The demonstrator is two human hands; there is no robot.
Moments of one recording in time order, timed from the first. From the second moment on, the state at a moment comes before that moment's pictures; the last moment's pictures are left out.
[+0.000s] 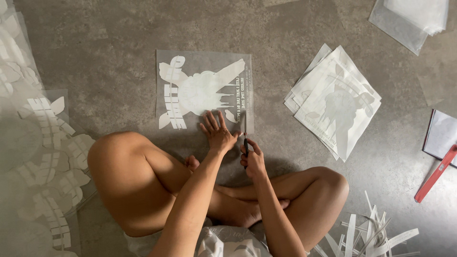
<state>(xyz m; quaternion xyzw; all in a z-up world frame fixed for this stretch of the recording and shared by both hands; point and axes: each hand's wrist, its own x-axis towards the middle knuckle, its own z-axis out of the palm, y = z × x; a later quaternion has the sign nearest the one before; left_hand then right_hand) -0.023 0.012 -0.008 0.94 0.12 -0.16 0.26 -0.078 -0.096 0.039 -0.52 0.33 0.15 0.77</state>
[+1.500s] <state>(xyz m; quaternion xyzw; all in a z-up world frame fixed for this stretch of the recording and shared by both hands) -0.010 0.012 0.012 0.93 0.11 -0.27 0.22 0.032 -0.104 0.051 -0.55 0.32 0.18 0.75</state>
